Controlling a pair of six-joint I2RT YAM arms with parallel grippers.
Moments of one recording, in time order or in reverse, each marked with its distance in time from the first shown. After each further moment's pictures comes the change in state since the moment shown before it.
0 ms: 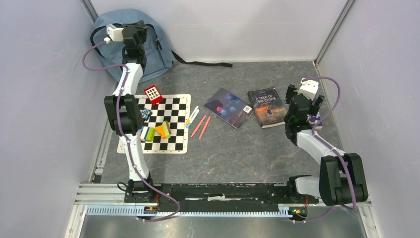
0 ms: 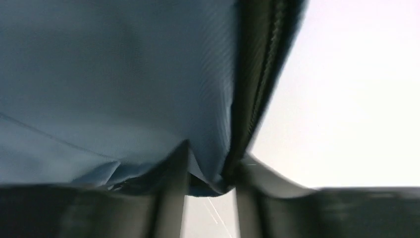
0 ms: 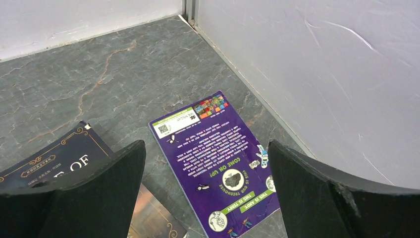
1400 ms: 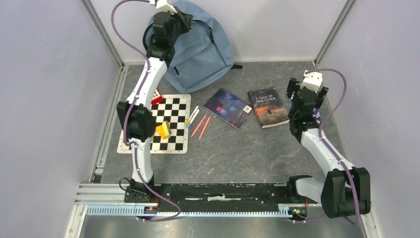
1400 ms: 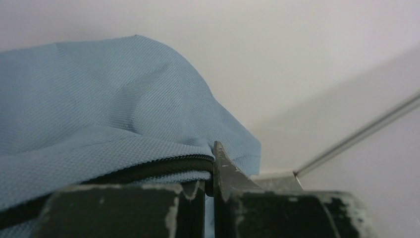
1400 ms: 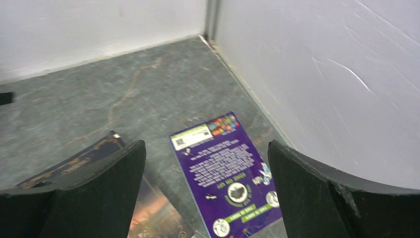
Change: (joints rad) left arm -0.293 -0.069 0.222 -0.217 0.287 0.676; right arm 0.000 -0.111 0.099 -0.183 -0.059 -0.015
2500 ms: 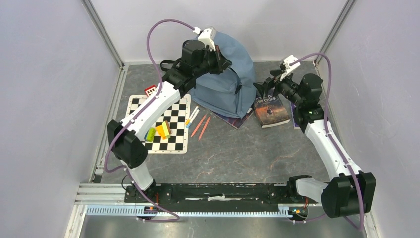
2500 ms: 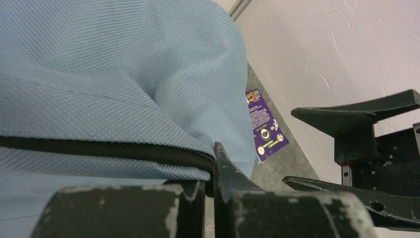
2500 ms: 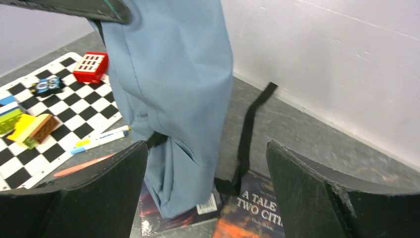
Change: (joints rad) left arm -0.372 -0.391 -0.497 -0.240 0.101 0.030; right arm 0.013 -0.006 0.265 -0.198 -1.153 -0.036
